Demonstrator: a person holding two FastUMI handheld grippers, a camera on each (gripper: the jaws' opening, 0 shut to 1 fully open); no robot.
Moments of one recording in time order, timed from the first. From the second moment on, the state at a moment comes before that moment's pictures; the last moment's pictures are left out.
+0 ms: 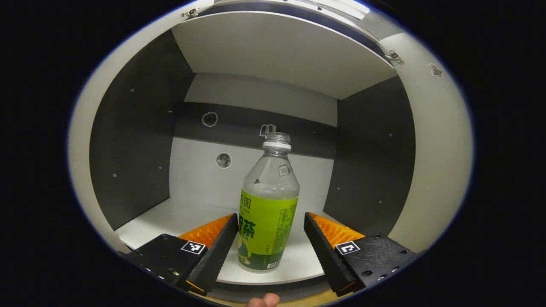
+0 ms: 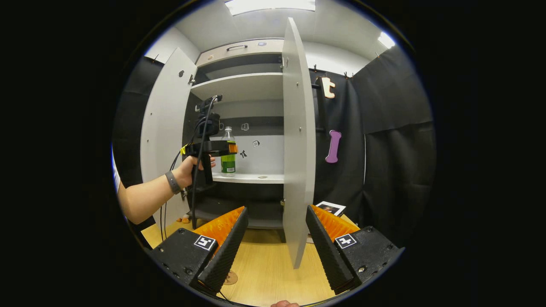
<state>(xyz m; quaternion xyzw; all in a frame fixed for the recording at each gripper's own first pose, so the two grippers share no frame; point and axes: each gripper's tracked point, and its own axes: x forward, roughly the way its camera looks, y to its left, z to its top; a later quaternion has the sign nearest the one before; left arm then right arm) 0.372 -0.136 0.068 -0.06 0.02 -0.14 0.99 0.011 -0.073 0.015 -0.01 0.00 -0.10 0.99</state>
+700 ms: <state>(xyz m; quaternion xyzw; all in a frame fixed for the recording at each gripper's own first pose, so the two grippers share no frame) 0.384 -0.122 0.084 -0.03 0.00 -0.12 0.99 0.016 -0.080 0.012 -0.01 0.00 -0.10 0.99</state>
